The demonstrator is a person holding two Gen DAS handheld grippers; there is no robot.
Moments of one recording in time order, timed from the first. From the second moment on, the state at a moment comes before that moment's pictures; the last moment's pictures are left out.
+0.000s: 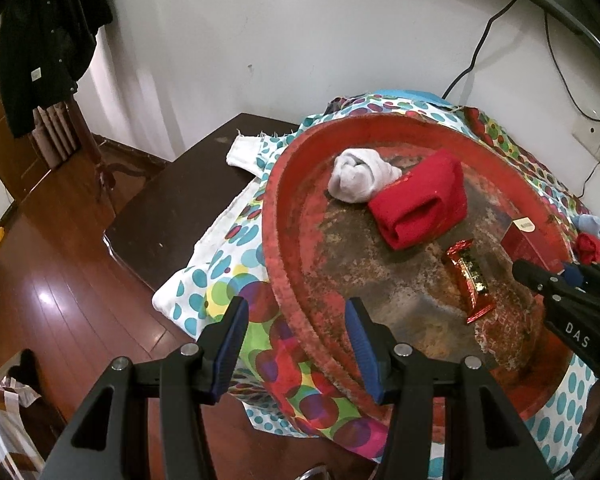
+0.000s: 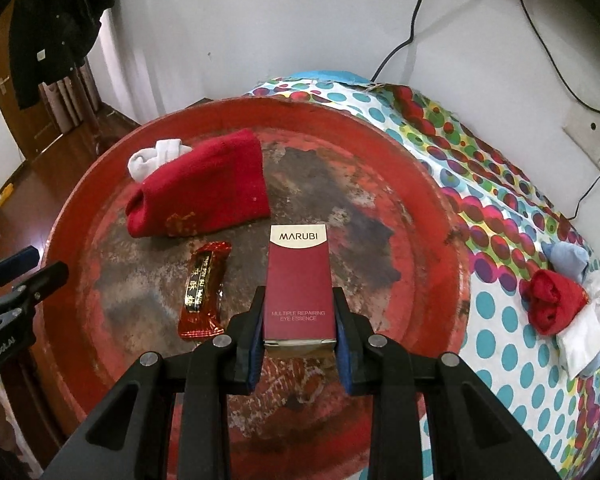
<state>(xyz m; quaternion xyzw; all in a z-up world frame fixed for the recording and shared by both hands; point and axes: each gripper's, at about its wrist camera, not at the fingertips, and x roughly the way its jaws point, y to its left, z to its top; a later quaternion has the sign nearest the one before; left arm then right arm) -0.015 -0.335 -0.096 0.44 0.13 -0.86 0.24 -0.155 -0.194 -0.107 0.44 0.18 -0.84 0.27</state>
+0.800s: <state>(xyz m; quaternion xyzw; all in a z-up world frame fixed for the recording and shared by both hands) -0.018 -0.317 -0.090 0.44 0.11 -0.87 0.22 -0.133 -0.099 -0.083 0.41 0.12 -0.87 0.24</state>
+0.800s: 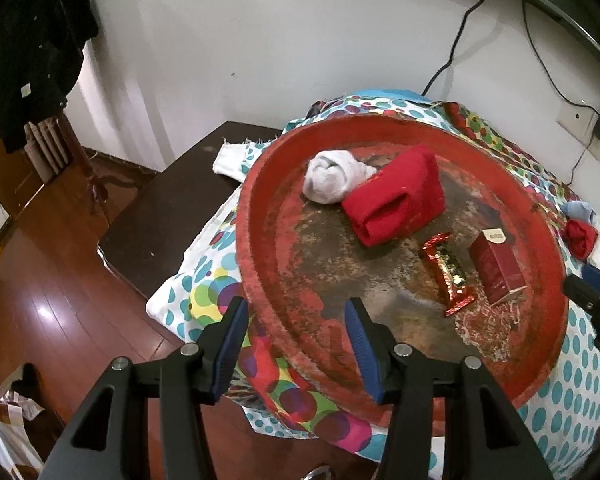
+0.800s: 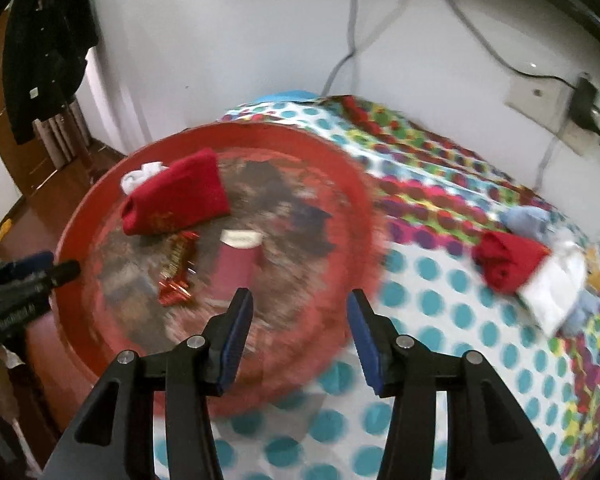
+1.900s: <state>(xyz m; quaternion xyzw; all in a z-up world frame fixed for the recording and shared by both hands) -0.167 -0.004 -0.060 0.43 -0.08 -0.89 -0.12 -0.252 0.145 -0.128 0.42 0.06 -0.90 0.13</state>
